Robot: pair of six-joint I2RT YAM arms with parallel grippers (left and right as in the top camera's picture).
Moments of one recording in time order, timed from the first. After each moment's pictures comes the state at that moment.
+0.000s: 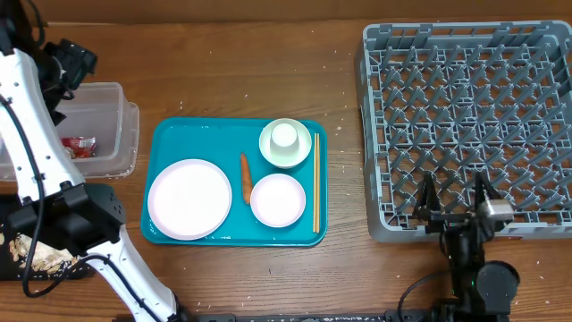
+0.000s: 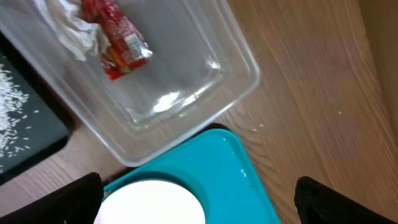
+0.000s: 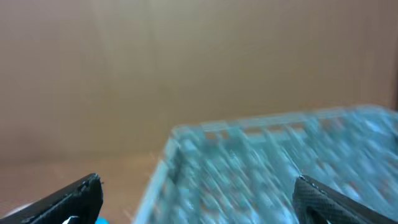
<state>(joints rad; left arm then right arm) 0.39 2.19 2.55 -1.64 0.03 -0.70 -0.04 0.01 0.02 0.17 -0.11 0.18</state>
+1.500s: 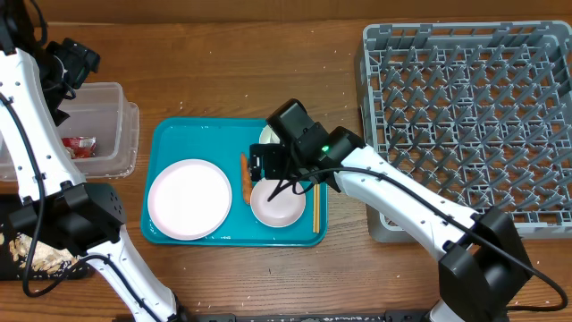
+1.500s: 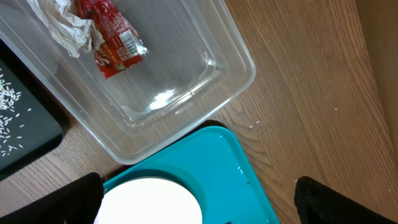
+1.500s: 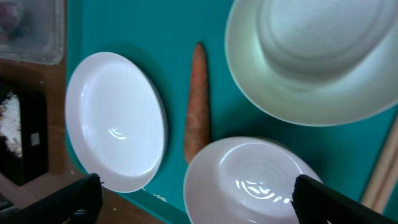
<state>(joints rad) 0.39 2.19 2.55 -1.64 0.05 -0.70 0.75 1.79 1.40 -0.66 -0.21 0.71</state>
